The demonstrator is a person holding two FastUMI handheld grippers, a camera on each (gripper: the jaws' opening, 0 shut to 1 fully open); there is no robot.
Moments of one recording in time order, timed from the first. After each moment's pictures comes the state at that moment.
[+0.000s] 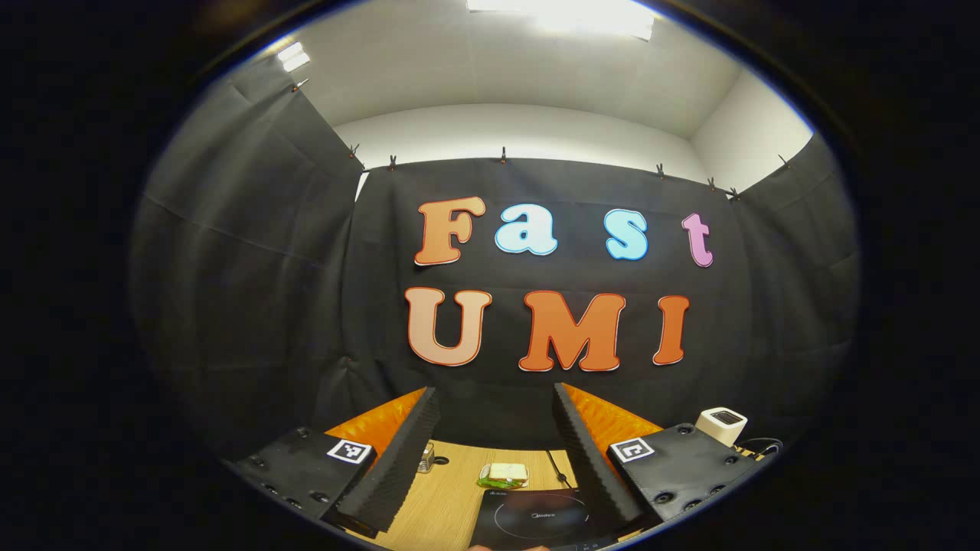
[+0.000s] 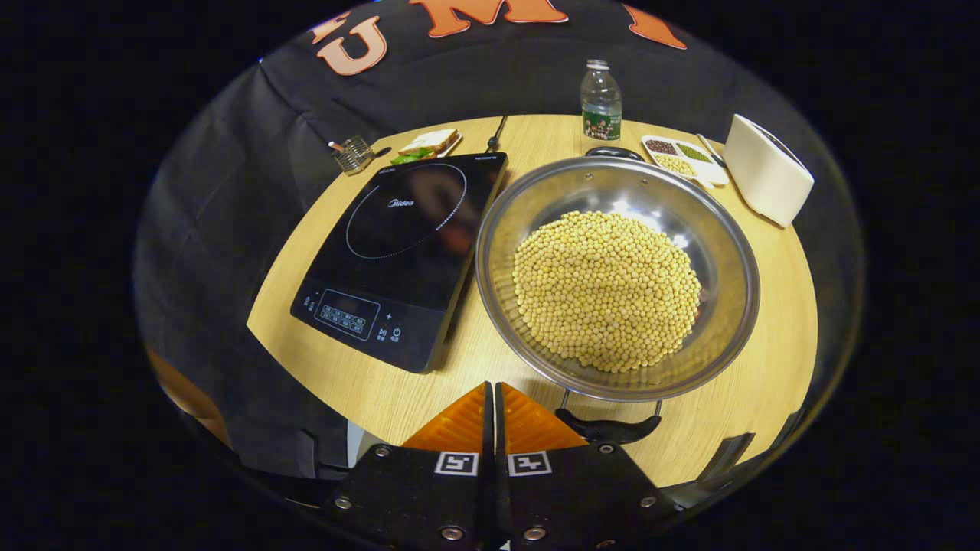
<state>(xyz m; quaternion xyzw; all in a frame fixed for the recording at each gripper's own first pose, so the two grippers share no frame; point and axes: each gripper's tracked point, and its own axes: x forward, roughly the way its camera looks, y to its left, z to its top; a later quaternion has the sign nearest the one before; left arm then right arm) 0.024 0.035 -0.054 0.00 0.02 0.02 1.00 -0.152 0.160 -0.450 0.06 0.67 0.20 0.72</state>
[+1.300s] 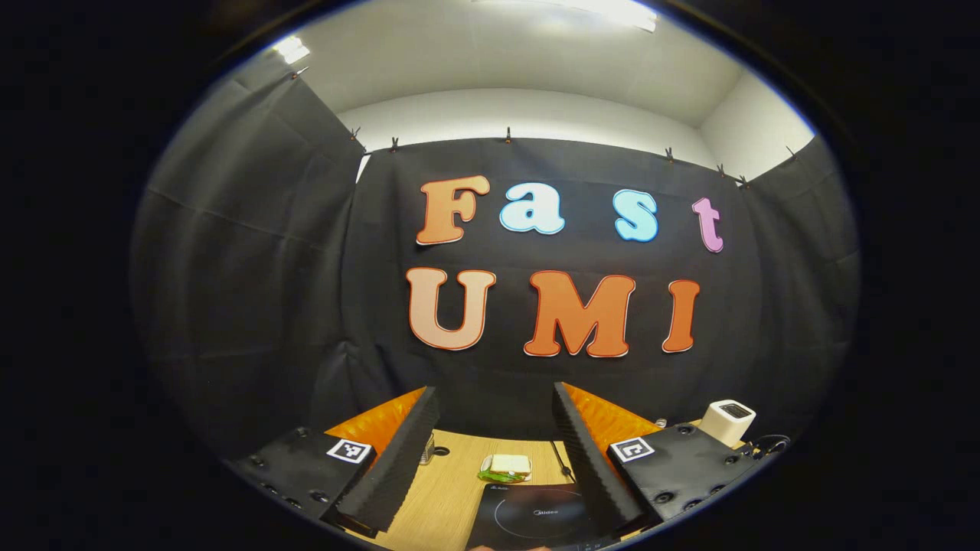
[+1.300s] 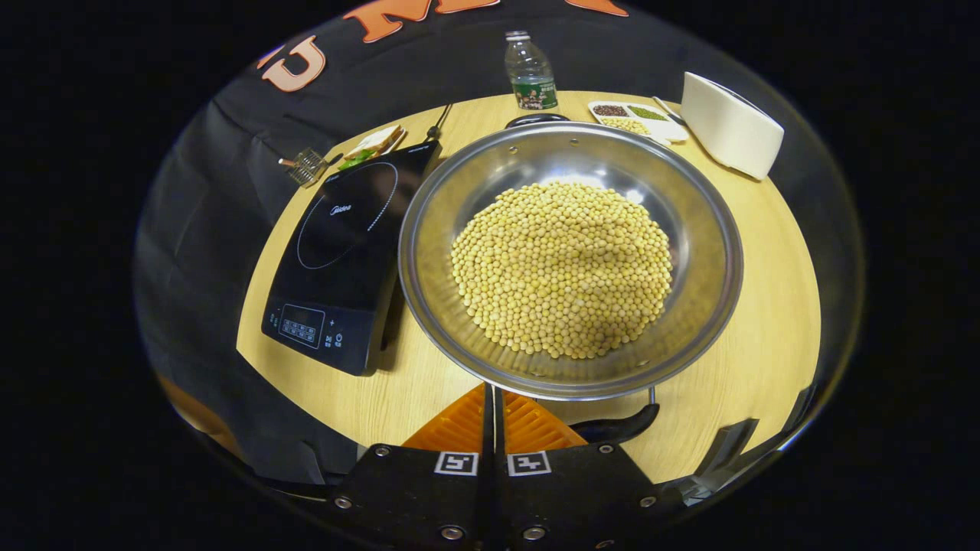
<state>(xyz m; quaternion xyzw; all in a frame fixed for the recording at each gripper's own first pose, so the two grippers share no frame) 0.051 0.035 -0.081 0.00 0.04 0.03 1.00 -0.153 0.110 -0.477 0.09 0.69 0.14 0.70</state>
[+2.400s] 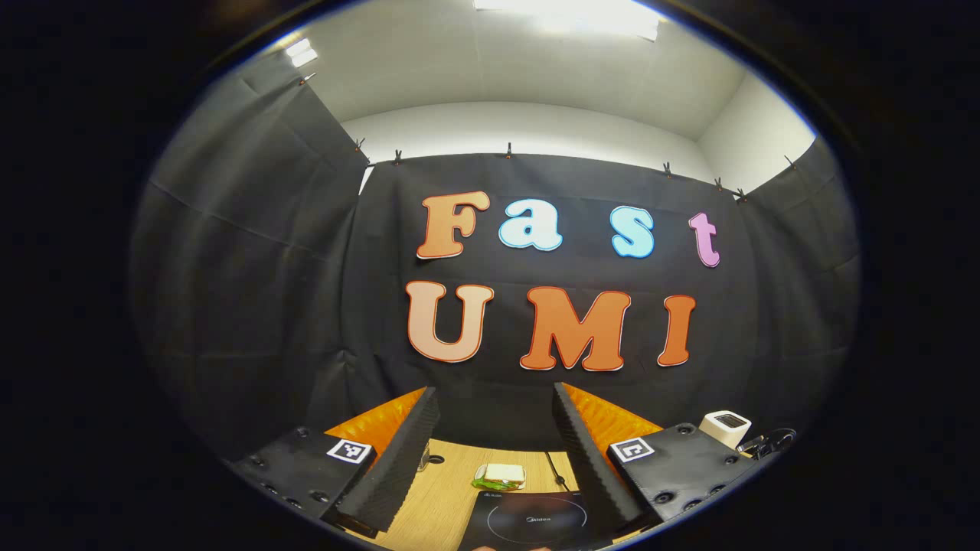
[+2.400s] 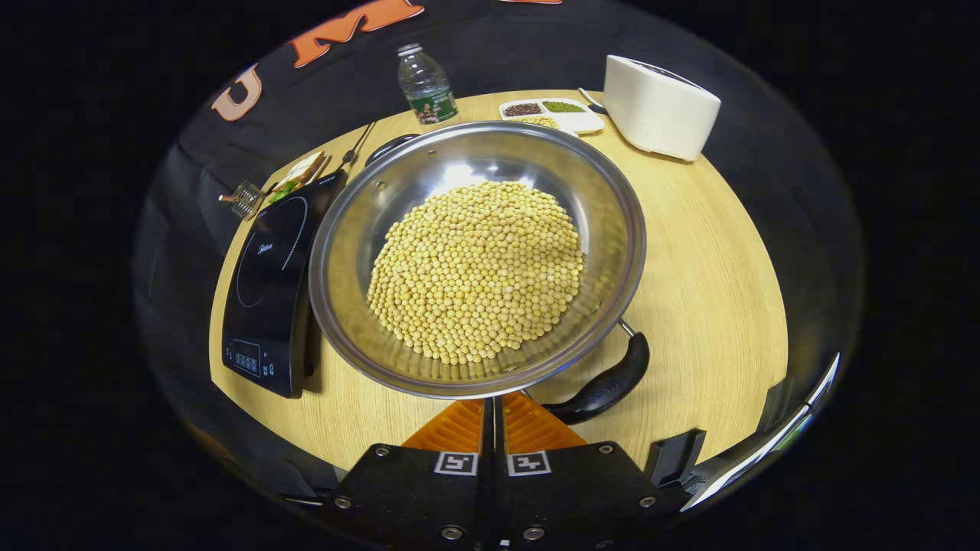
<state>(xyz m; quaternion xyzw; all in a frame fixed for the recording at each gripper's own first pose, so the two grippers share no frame) 0.039 0.032 -0.073 -0.01 0.02 0.03 1.00 -0.129 0.025 -0.503 0.08 0.70 0.04 0.71</state>
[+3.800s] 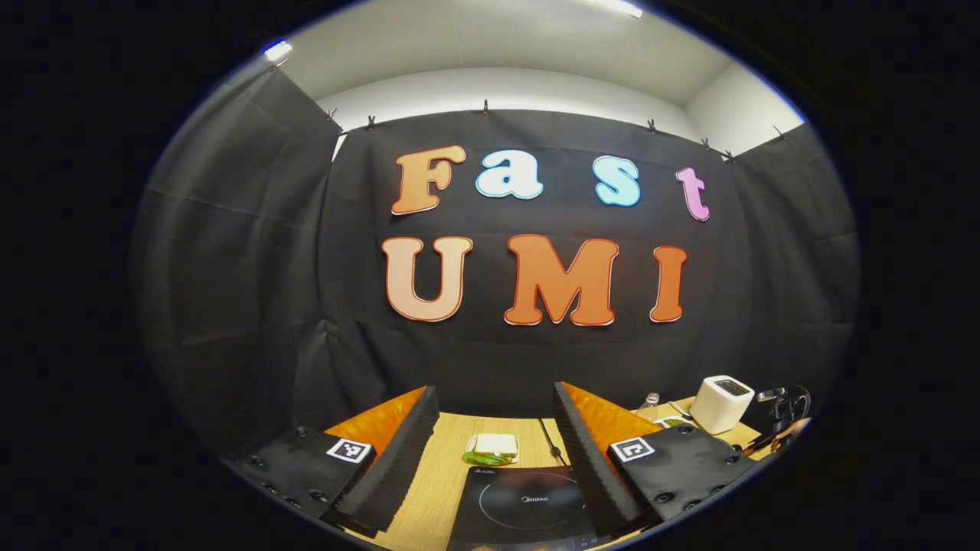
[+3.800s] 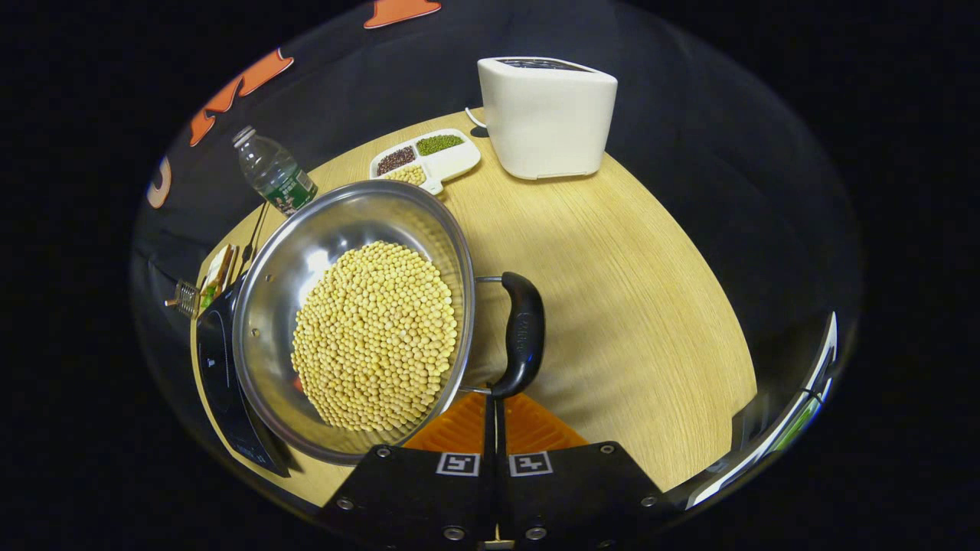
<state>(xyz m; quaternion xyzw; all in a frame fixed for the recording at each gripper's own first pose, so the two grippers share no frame) 0.063 -0.002 -0.144 0.02 0.10 0.00 0.99 -0.056 -0.076 -0.546 0.11 0.68 -0.11 0.72</state>
